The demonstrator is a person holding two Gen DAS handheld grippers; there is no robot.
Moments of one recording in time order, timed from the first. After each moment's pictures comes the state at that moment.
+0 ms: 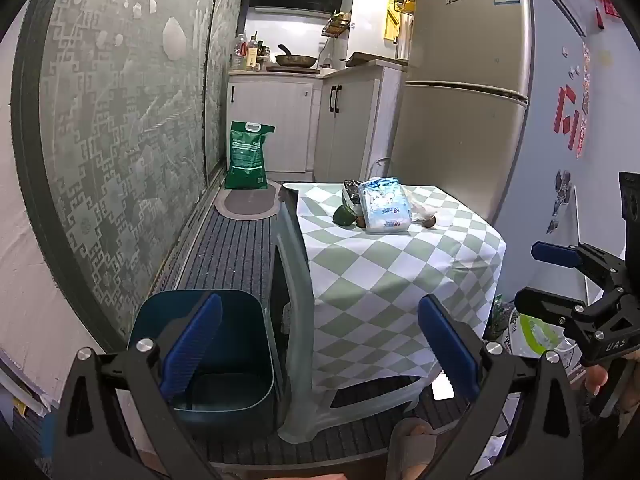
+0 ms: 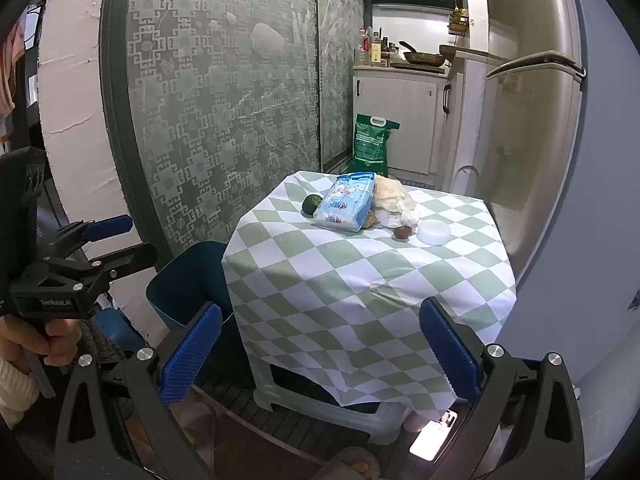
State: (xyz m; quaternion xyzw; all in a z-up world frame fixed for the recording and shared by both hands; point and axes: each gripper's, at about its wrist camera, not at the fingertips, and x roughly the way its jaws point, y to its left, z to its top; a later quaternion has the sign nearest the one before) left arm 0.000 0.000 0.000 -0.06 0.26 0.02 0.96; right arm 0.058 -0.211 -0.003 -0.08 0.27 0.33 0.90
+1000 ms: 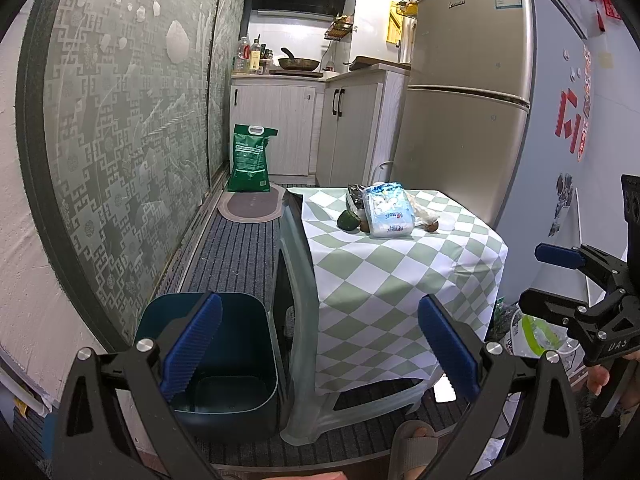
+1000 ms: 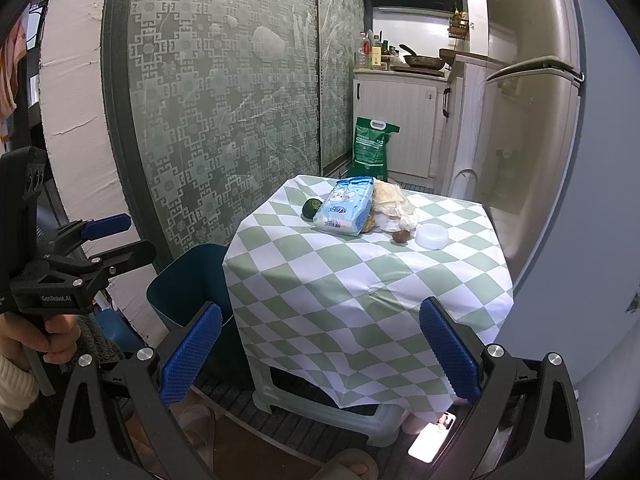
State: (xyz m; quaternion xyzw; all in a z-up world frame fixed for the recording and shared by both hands) left arm -0.001 0.000 0.003 -0.05 0.25 0.02 0.97; right arm 0.057 -0.213 0.000 -0.08 0.27 0.33 0.90
